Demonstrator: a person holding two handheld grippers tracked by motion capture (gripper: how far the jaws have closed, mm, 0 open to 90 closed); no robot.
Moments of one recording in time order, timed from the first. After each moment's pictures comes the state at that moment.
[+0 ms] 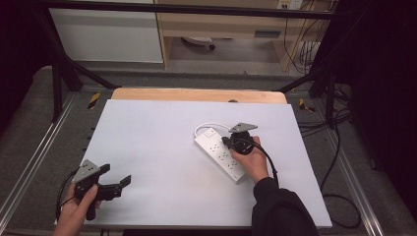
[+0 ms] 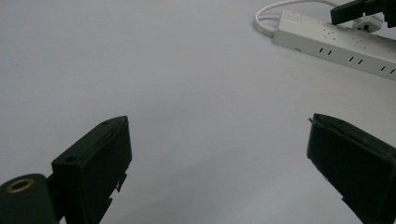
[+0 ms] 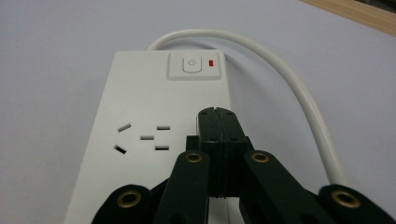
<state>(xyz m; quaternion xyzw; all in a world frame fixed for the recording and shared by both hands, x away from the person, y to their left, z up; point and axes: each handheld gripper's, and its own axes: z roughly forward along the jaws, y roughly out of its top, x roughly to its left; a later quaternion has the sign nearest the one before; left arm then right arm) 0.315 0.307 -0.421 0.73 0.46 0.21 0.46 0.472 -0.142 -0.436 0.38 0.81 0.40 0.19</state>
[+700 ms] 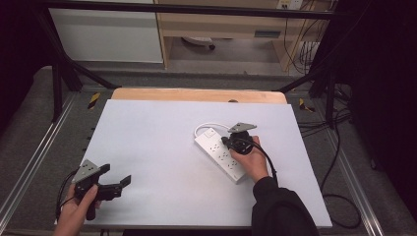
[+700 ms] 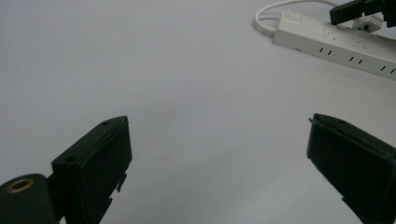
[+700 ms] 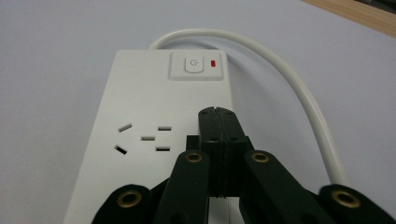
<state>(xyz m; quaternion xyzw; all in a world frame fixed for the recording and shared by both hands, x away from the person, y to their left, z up) 0.315 0.307 -0.421 0.73 0.46 0.21 0.46 0.473 -0.141 -0.436 0.37 0.82 0.40 0.19</state>
